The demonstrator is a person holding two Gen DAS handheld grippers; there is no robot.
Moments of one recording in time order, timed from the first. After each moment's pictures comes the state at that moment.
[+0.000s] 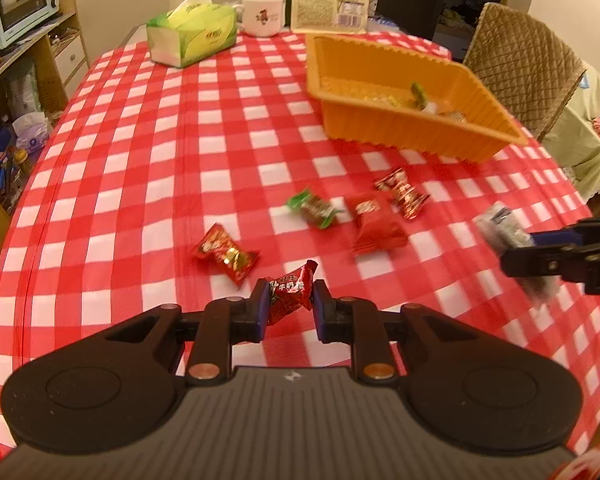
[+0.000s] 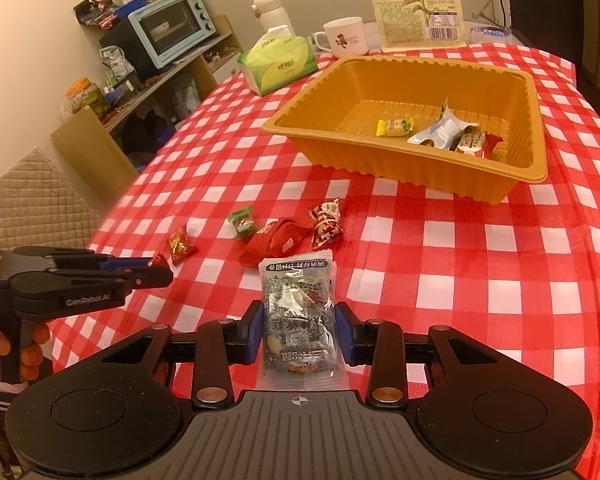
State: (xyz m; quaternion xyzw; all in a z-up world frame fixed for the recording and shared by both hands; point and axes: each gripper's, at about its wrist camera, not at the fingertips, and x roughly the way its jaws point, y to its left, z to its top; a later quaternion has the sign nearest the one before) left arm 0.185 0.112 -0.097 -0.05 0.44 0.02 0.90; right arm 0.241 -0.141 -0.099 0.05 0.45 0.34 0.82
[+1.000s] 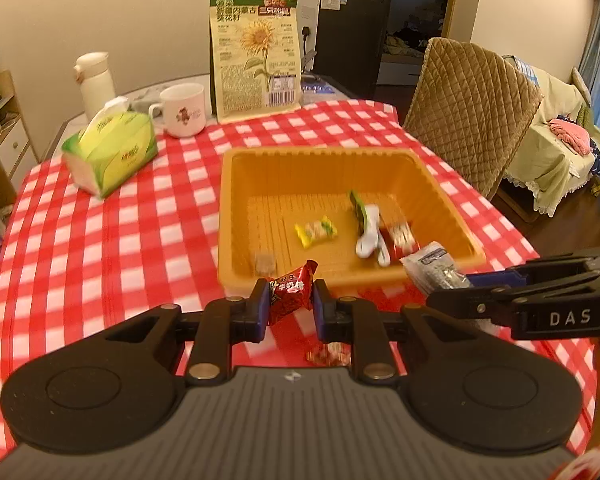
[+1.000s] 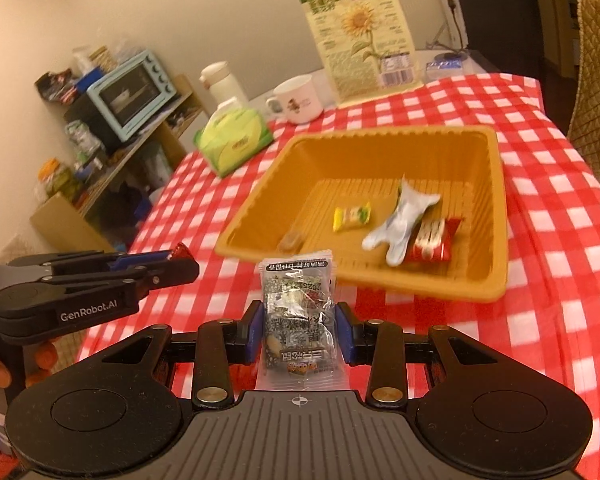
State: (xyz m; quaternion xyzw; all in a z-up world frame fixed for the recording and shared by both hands) left arm 0.310 0.076 -0.033 -0.01 0.38 -0.05 0.92; right arm 0.330 -0.155 -0.058 0.12 0.43 0.29 0.85
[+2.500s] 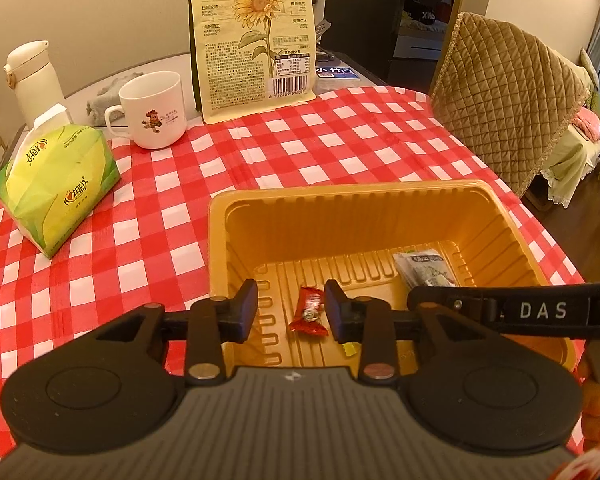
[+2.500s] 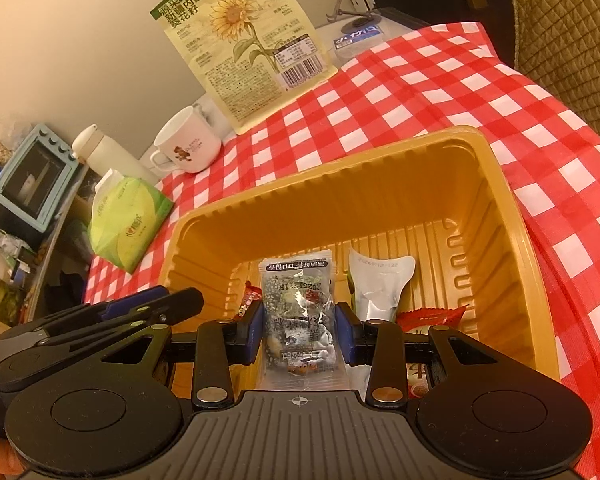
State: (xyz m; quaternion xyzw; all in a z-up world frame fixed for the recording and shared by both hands) left arm 0.470 0.089 -0.077 0.00 0.43 -0.06 0.90; right arm 0.476 -0.138 -0.105 0.23 0.48 0.17 0.83
